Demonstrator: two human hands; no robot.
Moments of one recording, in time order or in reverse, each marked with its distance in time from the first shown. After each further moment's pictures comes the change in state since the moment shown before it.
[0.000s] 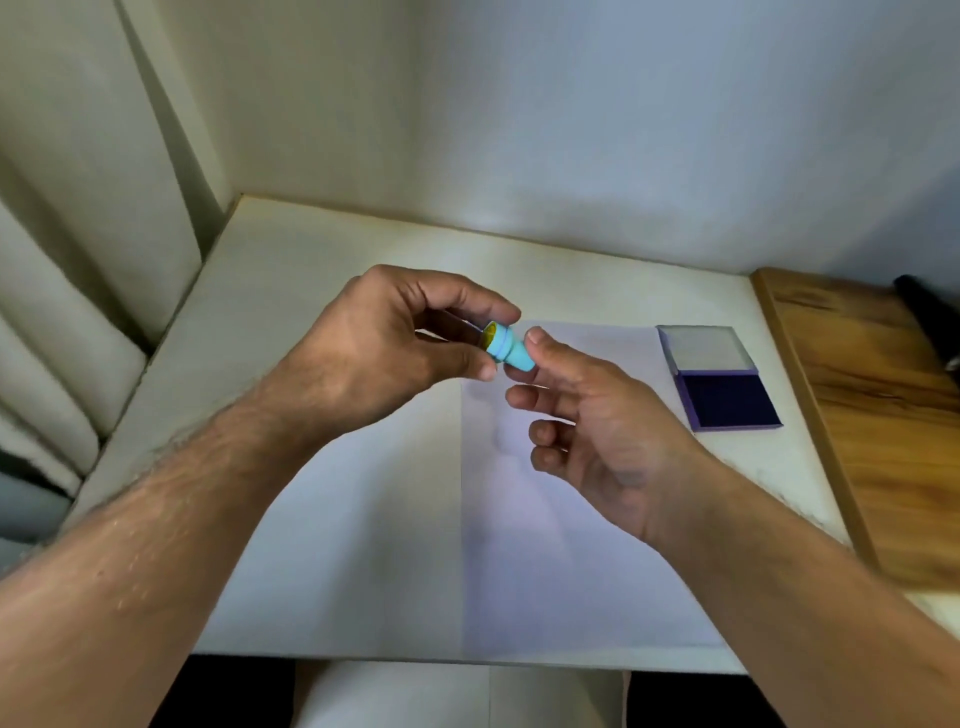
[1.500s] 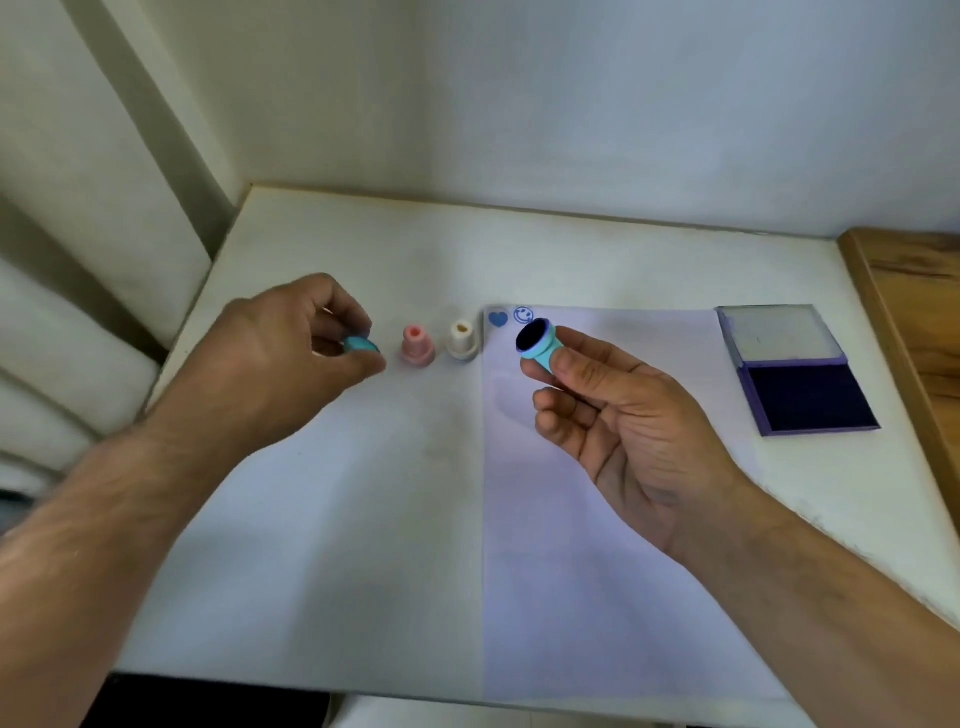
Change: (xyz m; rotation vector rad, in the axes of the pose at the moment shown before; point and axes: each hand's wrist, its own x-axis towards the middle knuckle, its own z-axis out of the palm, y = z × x) left_hand 0.001 -0.035 -0.030 0.591 0.252 -0.407; right_hand 0.037 0.015 -0.014 0.428 -0.240 -0.097
